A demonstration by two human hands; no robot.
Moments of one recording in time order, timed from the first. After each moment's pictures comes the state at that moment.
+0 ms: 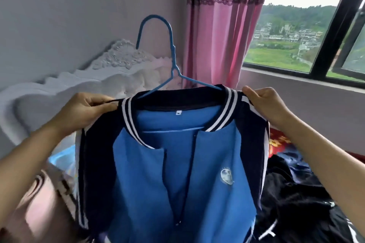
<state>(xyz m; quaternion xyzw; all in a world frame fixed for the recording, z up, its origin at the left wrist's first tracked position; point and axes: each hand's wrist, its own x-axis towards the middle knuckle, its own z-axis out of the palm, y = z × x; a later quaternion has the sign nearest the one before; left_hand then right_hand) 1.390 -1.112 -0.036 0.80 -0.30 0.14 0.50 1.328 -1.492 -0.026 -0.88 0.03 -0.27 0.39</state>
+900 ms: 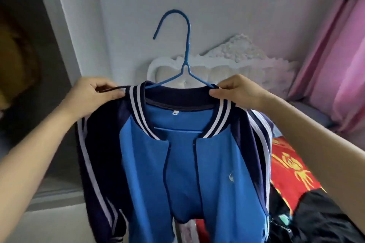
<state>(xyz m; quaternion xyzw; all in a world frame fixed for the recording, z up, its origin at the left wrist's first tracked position) 1.166 -0.966 -0.049 0.87 0.00 0.32 0.37 1.304 -1.264 -0.004 -0.87 -0.38 0.02 0.31</state>
